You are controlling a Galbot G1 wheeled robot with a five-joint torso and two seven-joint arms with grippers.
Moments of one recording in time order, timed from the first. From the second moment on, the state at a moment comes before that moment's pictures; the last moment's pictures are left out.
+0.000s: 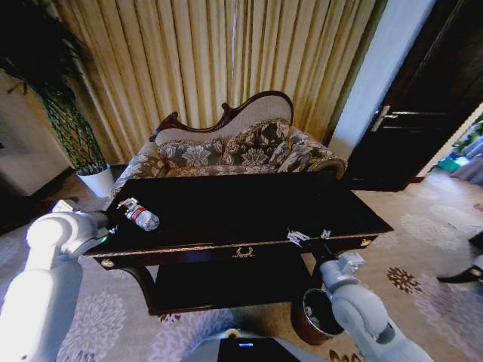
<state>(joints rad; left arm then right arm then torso) 1.03 -0.96 -0.83 -2.06 -1.98 0.59 -1.23 -1.63 1.06 0.54 2.30 0.53 -0.21 0.26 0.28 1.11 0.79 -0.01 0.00</state>
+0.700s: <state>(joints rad) 1.04 -0.95 -0.84 -2.05 -1.97 0.59 -1.21 -1.62 1.05 0.54 2.30 0.52 -0.20 0.26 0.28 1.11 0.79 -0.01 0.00</state>
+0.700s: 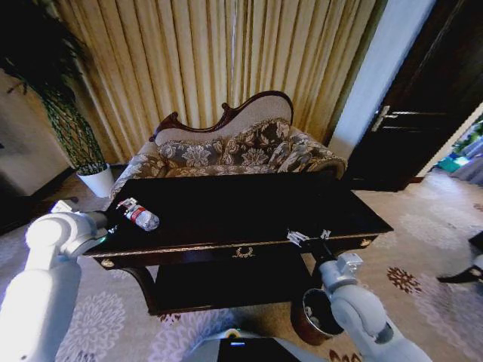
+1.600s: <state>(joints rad) 1.03 -0.97 -0.83 -2.03 -1.97 0.60 -1.18 -1.62 1.05 0.55 2.31 0.53 -0.18 0.26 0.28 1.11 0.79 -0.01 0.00</state>
